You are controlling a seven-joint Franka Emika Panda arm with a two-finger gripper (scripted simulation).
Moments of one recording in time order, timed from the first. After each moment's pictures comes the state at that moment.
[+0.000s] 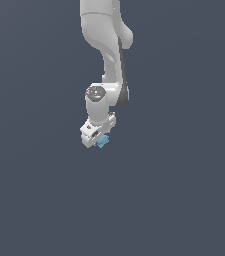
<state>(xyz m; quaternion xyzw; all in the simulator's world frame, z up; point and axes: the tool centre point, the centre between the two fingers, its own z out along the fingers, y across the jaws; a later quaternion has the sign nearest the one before) -0.079 -0.056 0.042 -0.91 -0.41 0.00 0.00</state>
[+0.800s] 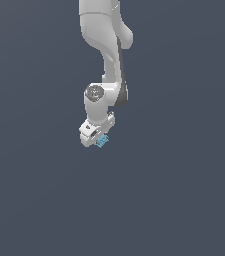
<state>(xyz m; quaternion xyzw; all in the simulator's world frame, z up) -0.079 -0.061 0.043 -0.91 -0.41 0.00 0.00</state>
